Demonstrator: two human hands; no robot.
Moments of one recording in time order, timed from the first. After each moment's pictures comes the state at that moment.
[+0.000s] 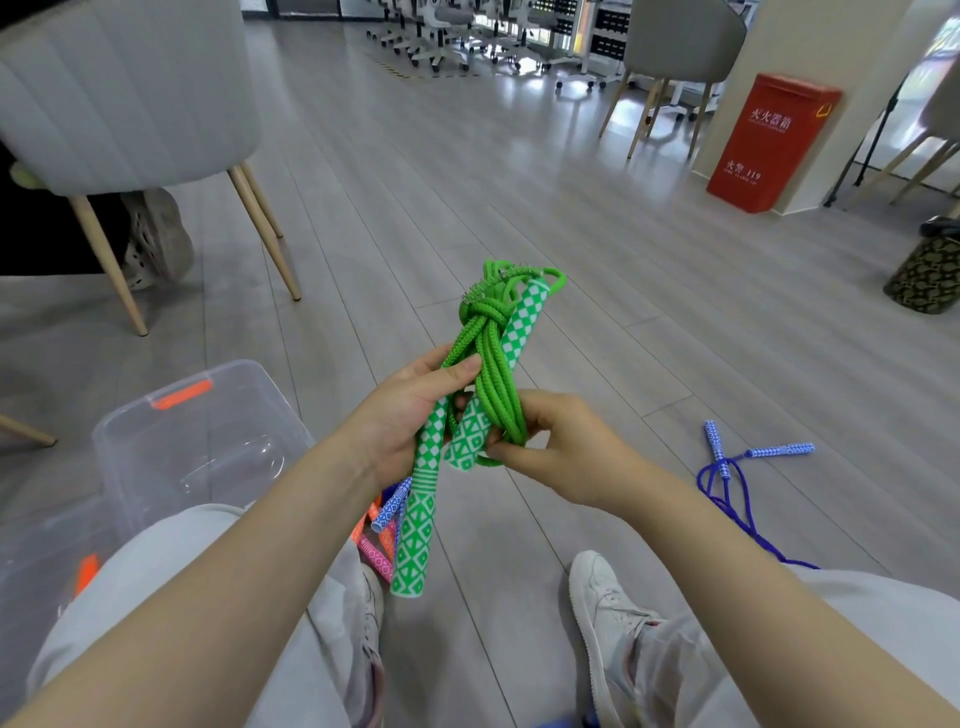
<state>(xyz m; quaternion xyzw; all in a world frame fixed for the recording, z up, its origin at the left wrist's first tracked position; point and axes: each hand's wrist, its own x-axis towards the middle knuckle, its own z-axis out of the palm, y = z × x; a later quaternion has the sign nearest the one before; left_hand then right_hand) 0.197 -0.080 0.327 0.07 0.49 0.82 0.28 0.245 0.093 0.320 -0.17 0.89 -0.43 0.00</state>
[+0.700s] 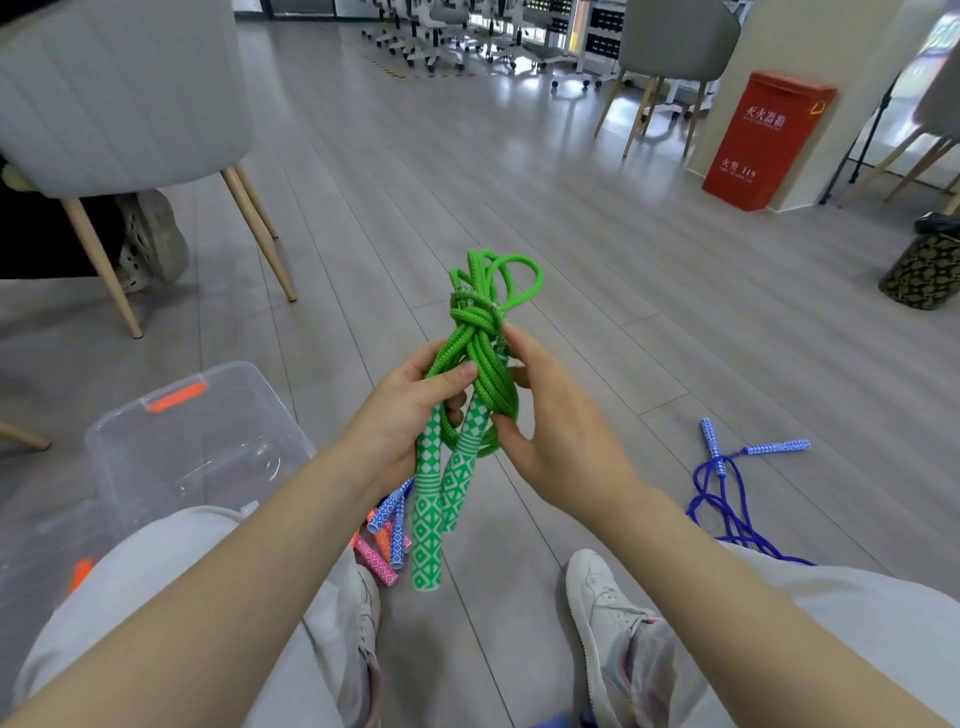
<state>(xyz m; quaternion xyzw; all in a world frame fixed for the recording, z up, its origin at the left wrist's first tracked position) 0.202 -0.073 0.321 0.05 0.52 0.83 0.21 0.254 0.084 0.321 -0.13 0.91 -0.35 -0.18</state>
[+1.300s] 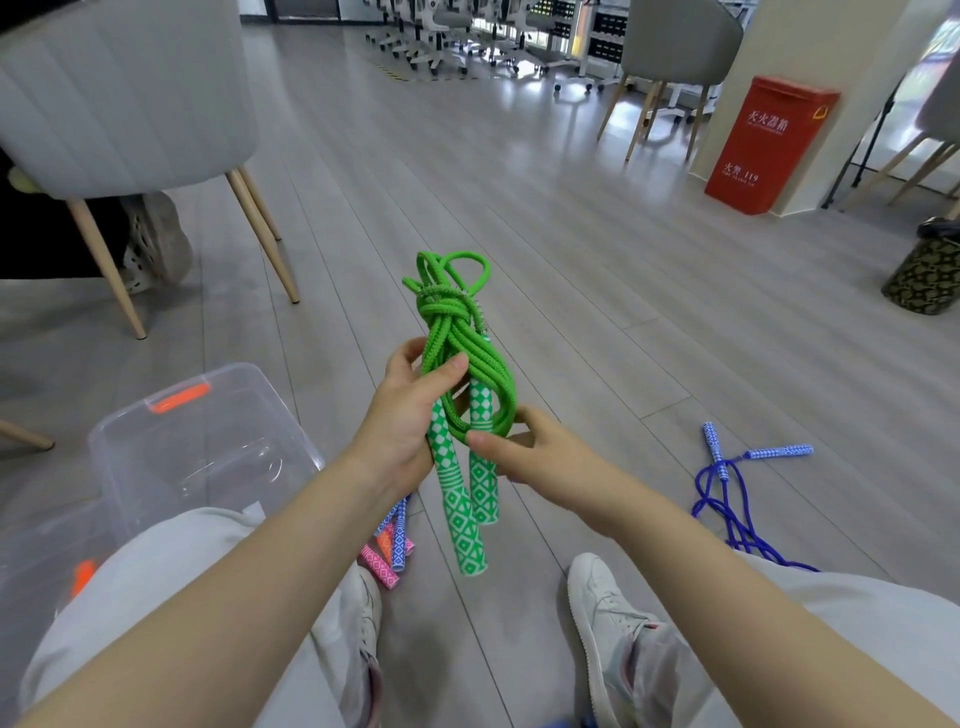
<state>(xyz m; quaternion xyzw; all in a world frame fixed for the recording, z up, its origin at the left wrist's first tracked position) 0.197 -0.067 0.313 -0.01 0.45 0.88 0.13 0.251 0.078 0.315 0.06 0.80 -0.58 0.16</state>
